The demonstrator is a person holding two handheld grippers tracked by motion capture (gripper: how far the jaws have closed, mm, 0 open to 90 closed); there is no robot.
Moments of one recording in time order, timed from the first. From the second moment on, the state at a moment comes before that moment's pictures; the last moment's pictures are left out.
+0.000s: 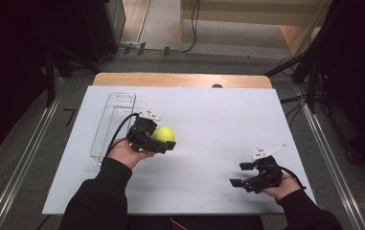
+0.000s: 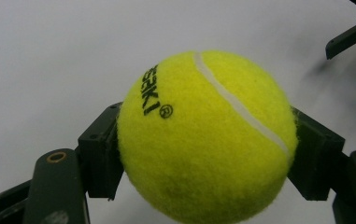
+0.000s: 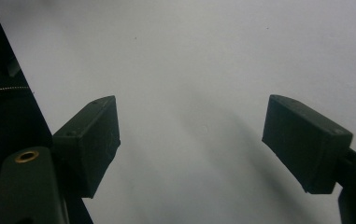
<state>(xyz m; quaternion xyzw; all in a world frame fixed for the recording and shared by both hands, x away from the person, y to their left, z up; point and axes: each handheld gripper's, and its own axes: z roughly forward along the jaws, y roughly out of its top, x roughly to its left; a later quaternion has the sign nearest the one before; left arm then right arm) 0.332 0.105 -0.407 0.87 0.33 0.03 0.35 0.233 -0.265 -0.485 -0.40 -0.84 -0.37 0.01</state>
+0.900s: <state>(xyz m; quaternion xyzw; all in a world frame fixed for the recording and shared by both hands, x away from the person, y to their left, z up) 0.341 0.125 -0.406 0.86 0.37 0.04 0.34 0.233 -0.265 -0.485 -0.40 -0.84 -0.37 0.01</state>
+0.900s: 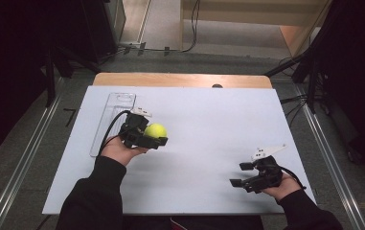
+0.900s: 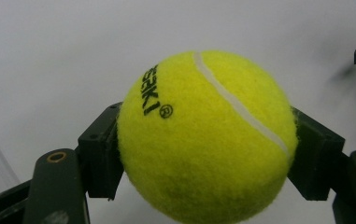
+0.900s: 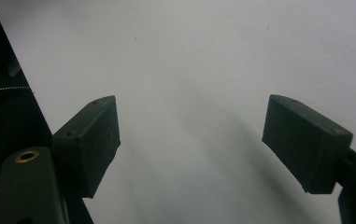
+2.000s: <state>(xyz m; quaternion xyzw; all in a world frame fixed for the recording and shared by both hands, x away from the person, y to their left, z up) 0.353 0.164 -0.400 0.84 0.41 0.06 0.34 0.233 -0.265 -0.485 -0.40 -0.84 -0.37 0.01</state>
